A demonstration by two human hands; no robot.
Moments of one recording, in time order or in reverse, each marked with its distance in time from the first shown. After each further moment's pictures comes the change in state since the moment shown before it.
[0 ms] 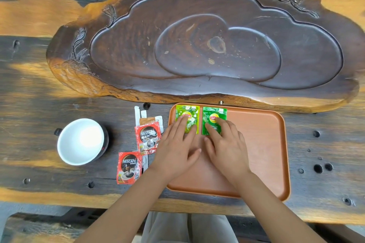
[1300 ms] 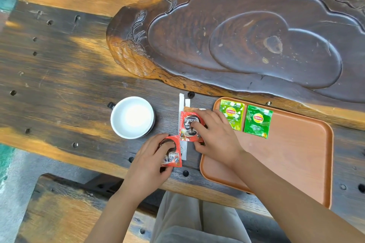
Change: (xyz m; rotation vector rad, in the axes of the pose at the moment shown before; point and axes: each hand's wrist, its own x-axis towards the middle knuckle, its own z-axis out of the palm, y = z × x) left_hand -0.133 -0.093 -0.016 -0.325 0.121 -0.199; right_hand 0.035 -0.095 0.022 0.015 -0.068 -0.621
